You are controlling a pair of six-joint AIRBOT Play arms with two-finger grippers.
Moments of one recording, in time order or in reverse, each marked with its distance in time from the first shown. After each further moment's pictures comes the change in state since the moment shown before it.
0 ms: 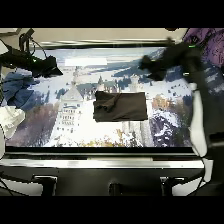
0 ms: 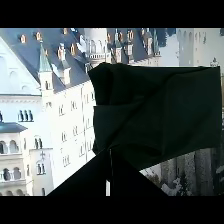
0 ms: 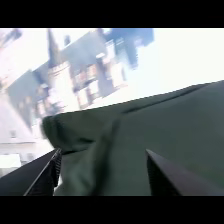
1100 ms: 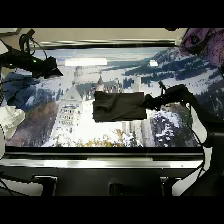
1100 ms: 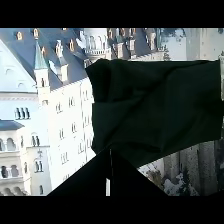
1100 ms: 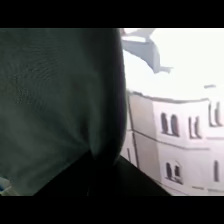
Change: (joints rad) left arm 0.000 0.001 0.000 0.000 -0.015 0.013; right arm -0.149 -0.150 -0.548 0.459 0.110 -0.692
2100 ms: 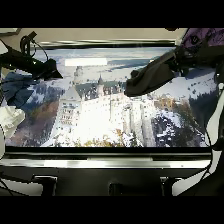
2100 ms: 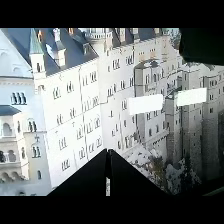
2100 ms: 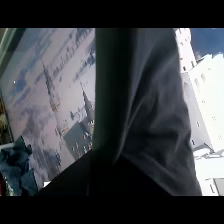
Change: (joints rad) left arm 0.000 0.000 0.000 0.001 -0.063 0.000; right arm -0.166 0.069 0.612 -0.061 -0.061 0.574
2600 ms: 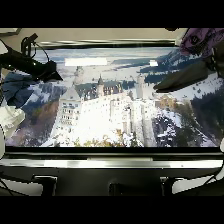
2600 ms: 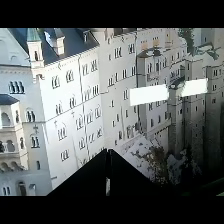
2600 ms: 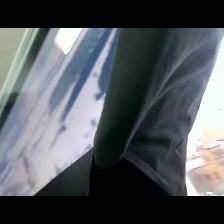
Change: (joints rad) left arm 0.000 0.000 0.000 0.000 -0.035 -0.003; right arm -0.206 0.096 0.021 -0.247 -0.023 0.159
